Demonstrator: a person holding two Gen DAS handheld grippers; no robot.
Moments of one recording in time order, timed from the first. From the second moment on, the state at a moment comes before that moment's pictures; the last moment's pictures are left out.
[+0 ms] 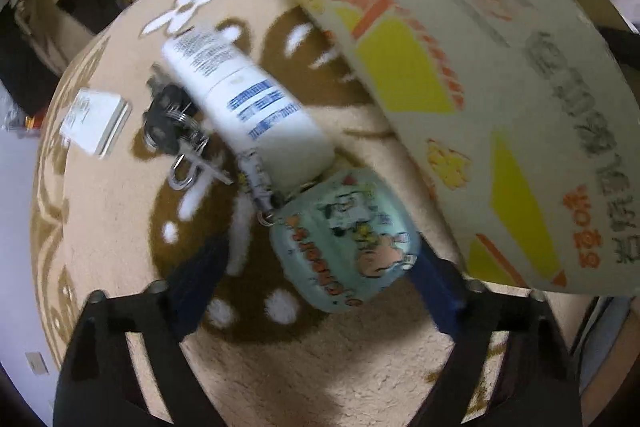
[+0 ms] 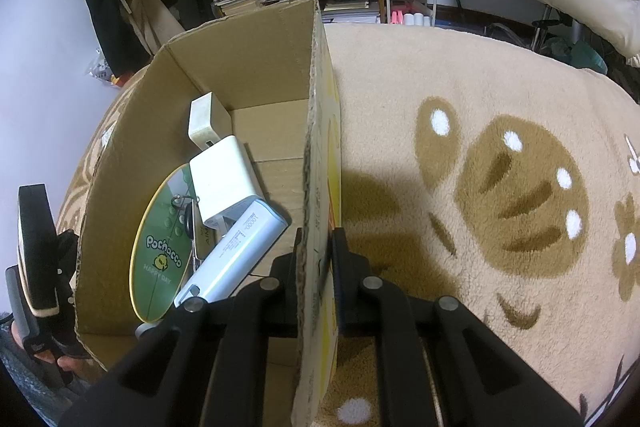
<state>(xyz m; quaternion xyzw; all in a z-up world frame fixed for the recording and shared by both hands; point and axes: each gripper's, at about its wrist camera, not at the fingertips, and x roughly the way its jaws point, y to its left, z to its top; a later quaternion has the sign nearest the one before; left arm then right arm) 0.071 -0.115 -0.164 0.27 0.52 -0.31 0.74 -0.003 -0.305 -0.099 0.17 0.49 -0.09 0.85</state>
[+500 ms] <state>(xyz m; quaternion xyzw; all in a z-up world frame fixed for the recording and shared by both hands) 0.084 -0.097 -0.136 0.23 0.51 -0.29 0.78 -0.002 -0.304 -0.100 0.17 0.49 -0.09 0.85</state>
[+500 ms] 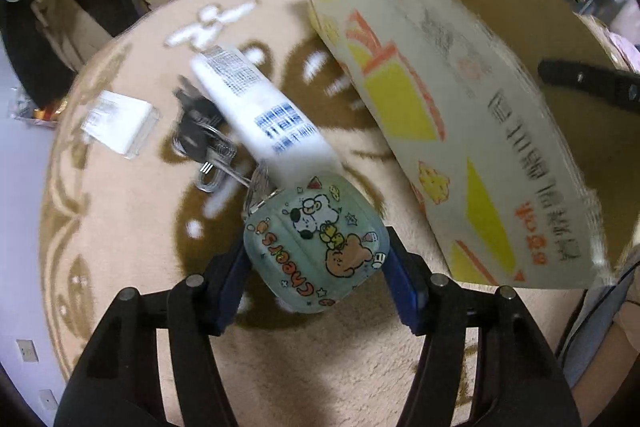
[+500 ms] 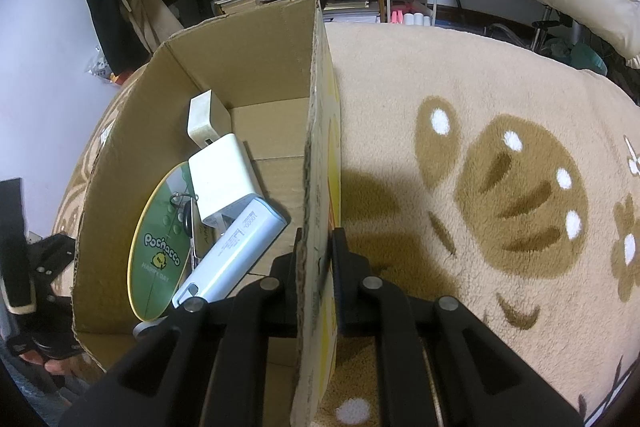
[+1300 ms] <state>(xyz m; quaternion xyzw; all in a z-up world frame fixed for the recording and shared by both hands) 0.038 -0.111 -0.005 0.19 0.34 -0.23 0.89 -0.002 -0.304 -0.100 0.17 0.50 -0.09 0.85</state>
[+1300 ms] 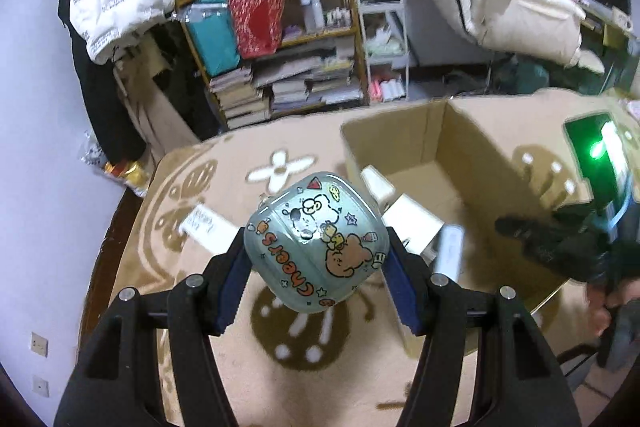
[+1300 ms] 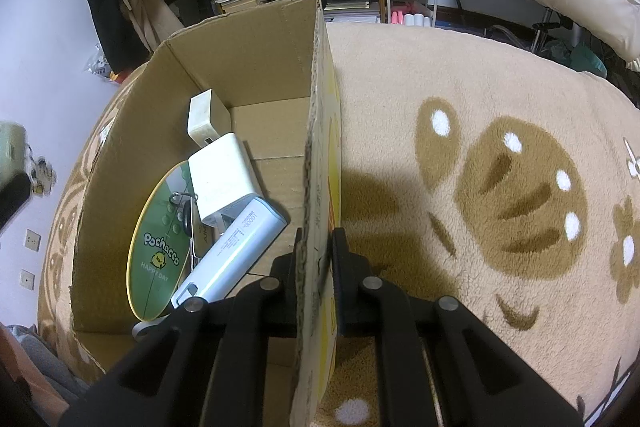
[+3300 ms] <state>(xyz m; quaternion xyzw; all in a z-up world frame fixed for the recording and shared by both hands) 0.069 -0.152 -0.010 0.17 0.38 -0.24 0.88 0.002 -0.308 -0.102 0.17 0.50 -0.09 0.84</state>
